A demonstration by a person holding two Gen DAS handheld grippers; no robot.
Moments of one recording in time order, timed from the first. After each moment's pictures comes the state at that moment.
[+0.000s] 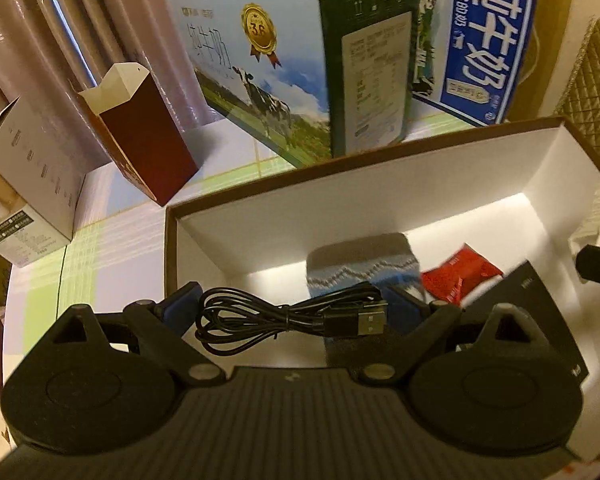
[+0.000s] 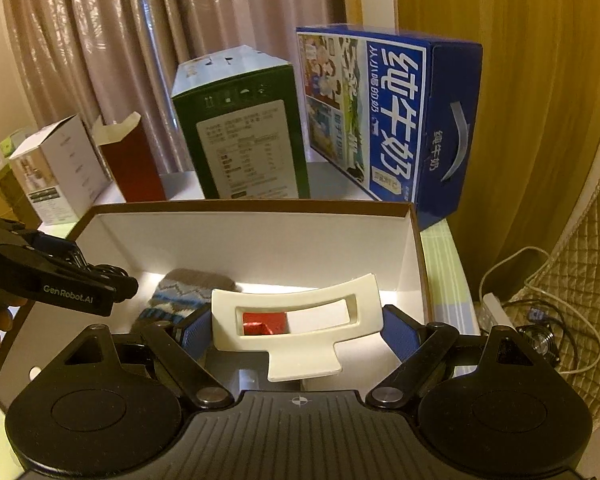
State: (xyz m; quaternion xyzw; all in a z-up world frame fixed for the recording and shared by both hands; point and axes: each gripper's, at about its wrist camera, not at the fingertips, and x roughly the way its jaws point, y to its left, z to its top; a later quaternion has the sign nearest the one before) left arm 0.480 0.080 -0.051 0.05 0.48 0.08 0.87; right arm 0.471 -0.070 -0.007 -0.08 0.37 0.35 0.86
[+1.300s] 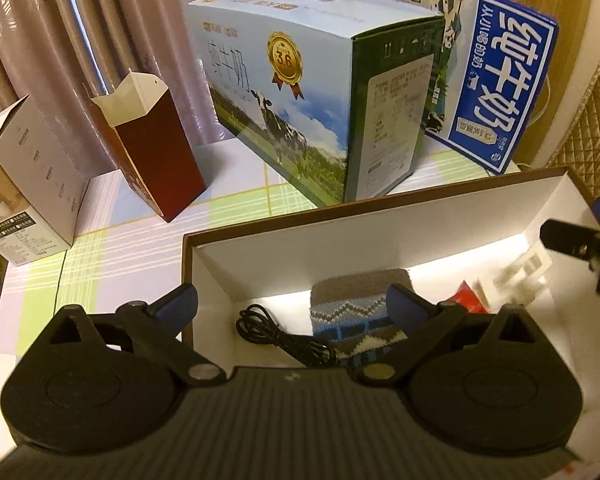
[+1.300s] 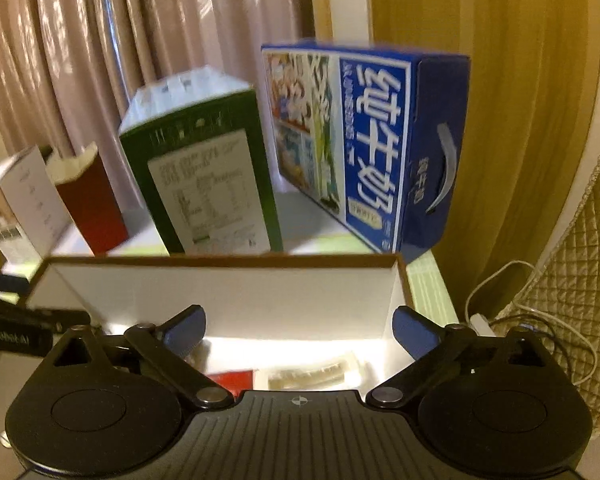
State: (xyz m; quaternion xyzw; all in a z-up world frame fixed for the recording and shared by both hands) left arm 0.484 0.092 -0.034 0.00 0.45 0.09 0.89; right arm 0.509 -0.051 -0.009 -0.06 0.35 0.31 0.88
